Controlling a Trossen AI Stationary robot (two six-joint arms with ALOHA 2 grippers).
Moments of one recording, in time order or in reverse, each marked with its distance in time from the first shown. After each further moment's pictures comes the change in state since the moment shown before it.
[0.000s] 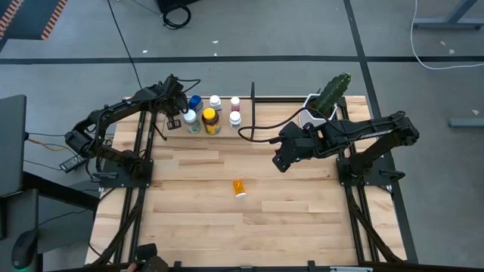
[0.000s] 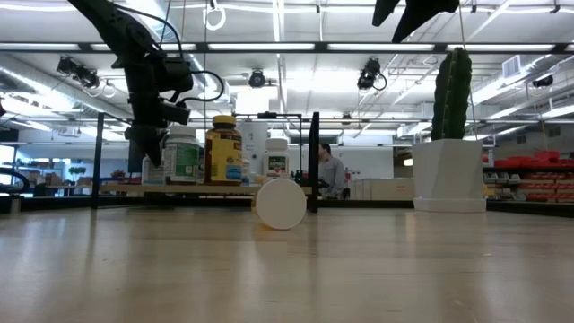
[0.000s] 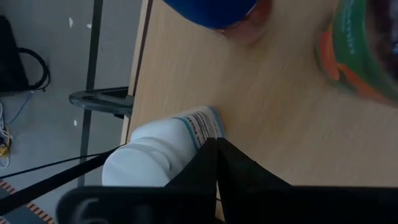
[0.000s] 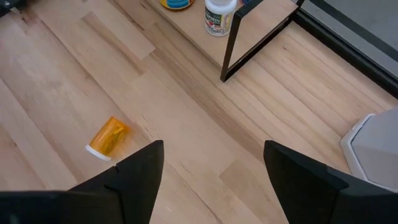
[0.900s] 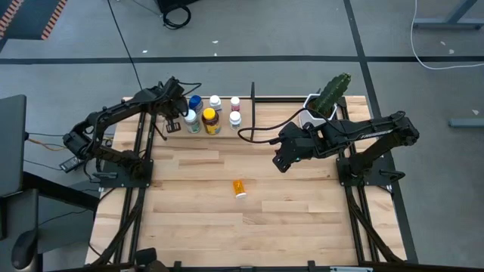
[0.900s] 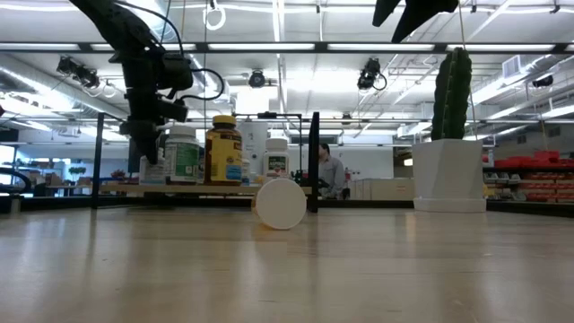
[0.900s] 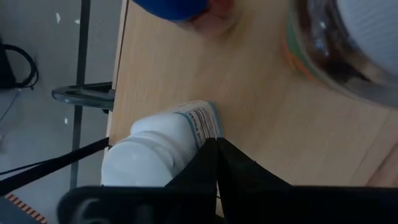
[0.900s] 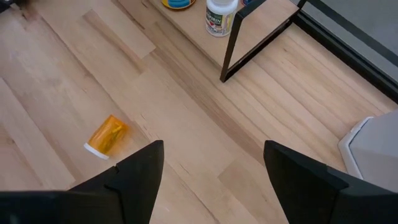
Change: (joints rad) left arm -0.034 -0.027 -0.001 -0.070 0.001 -0.038; right arm 0.000 0.000 0.000 0.000 0.000 -0.018
